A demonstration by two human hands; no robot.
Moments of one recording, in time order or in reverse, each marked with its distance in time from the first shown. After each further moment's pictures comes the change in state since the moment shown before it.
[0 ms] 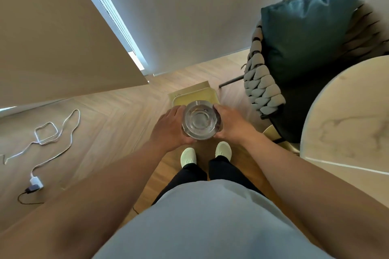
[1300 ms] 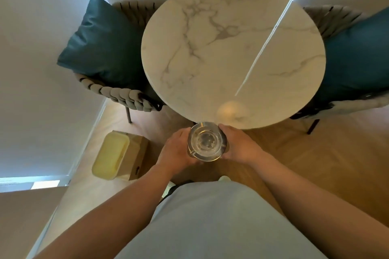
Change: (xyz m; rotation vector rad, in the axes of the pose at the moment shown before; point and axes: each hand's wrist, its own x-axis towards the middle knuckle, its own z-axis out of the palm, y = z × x) left_hand -0.094 0.249 0.161 0.171 -0.576 0.733; right_hand -0.379 0.121 0.111 0.457 0.649 0.615
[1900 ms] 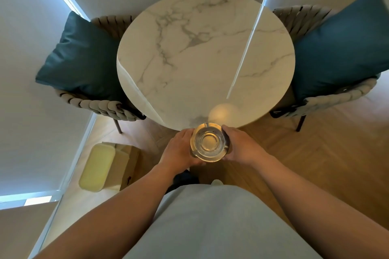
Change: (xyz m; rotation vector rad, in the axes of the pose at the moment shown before) left_hand 0.037 0.083 0.047 0.057 -0.083 0.066; right_hand -0.046 0.078 -0.049 0.020 0.069 0.052
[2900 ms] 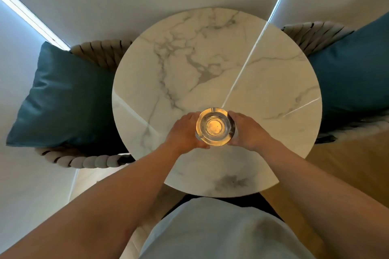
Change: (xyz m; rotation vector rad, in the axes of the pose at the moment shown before) left_hand 0.245 -0.073 -0.137 0.066 -0.086 0.097; right_hand 0.234 -0.032 -0.089 -0.041 0.109 0.120
